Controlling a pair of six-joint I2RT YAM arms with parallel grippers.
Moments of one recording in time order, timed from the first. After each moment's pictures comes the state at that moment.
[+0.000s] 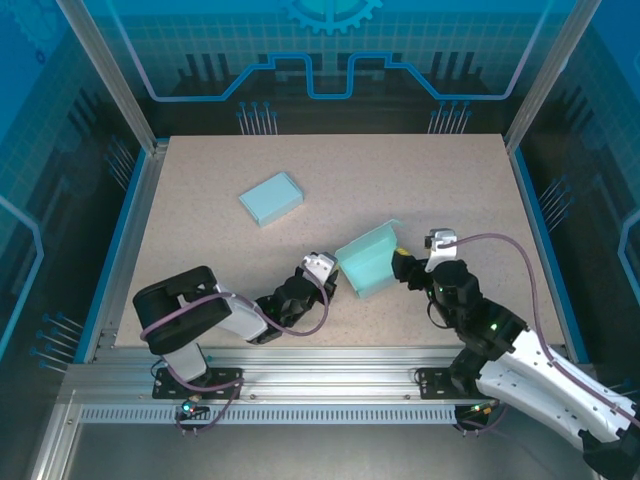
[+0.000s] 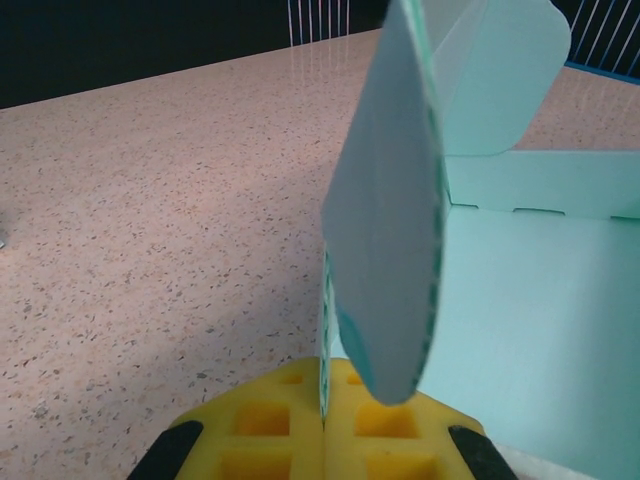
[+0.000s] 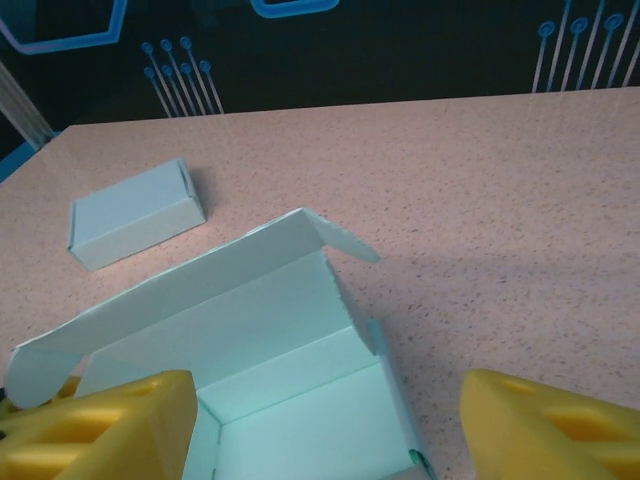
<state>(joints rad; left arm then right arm) -0.97 1.69 0.43 1.00 -0.40 -0.09 0.75 0.58 0.54 -0.35 0.49 0.38</state>
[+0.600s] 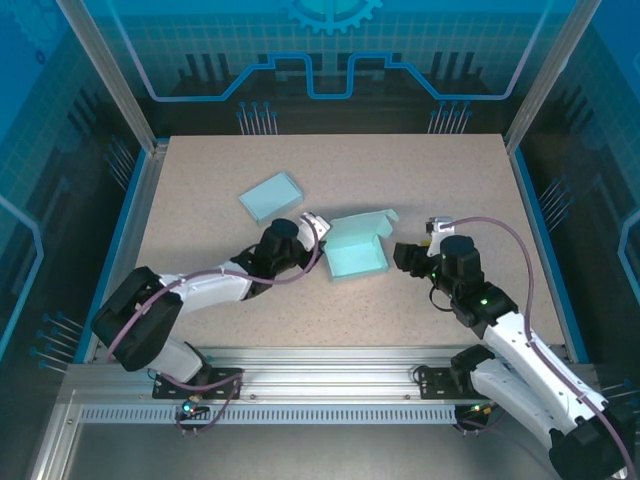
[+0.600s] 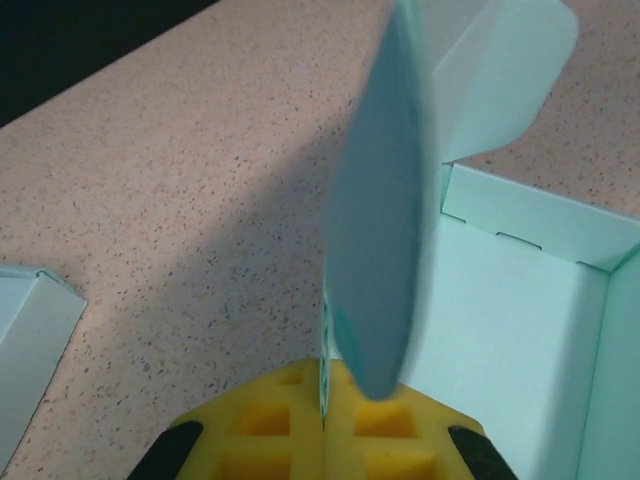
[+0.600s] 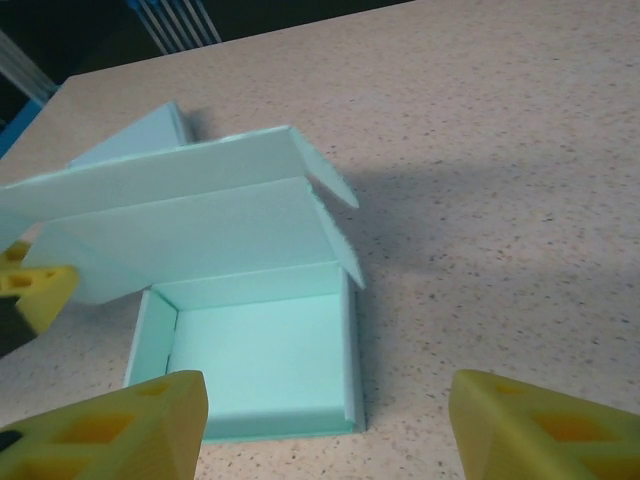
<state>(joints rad) -0.63 1.50 0.71 0.29 0.02 0.18 0.41 0.75 0.53 -0.26 0.03 0.38</state>
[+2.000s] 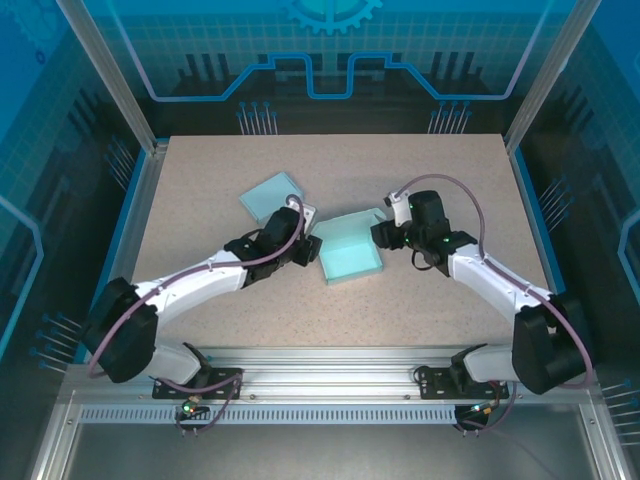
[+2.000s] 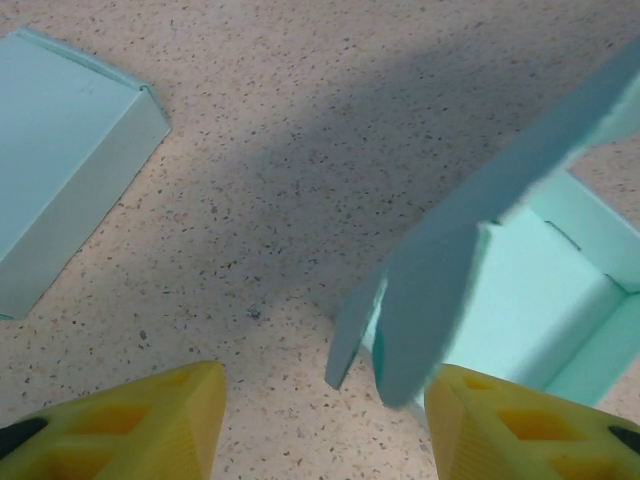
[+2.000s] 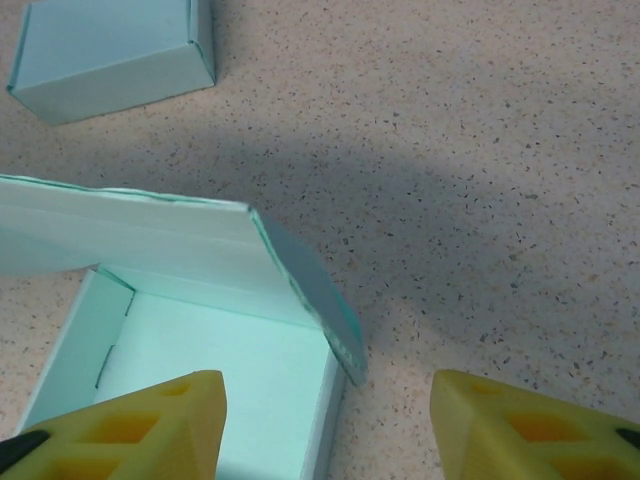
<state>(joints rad) -0.67 1.43 0.91 -0.23 -0.20 -0.22 0.36 1.34 0.83 -0.19 -0.14 0.04</state>
